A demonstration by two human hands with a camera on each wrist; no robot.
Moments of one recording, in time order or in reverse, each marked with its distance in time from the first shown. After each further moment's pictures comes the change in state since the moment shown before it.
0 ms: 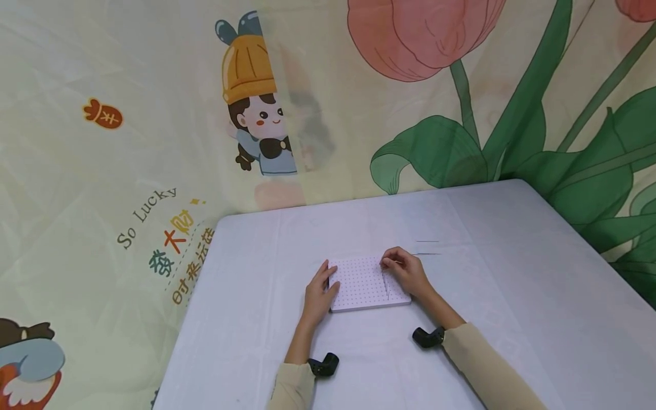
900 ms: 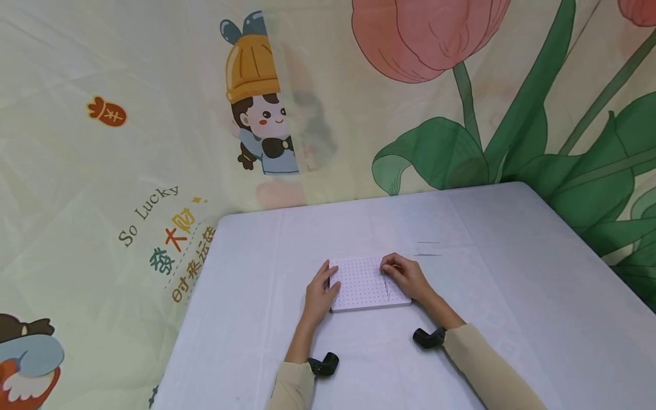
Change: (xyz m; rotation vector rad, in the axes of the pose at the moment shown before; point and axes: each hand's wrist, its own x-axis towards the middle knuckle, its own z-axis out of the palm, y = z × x) left_hand -0.001 0.000 -0.001 -0.002 0.001 -0.005; right_hand -0.005 0.000 0.000 -0.154 -0.107 -0.011
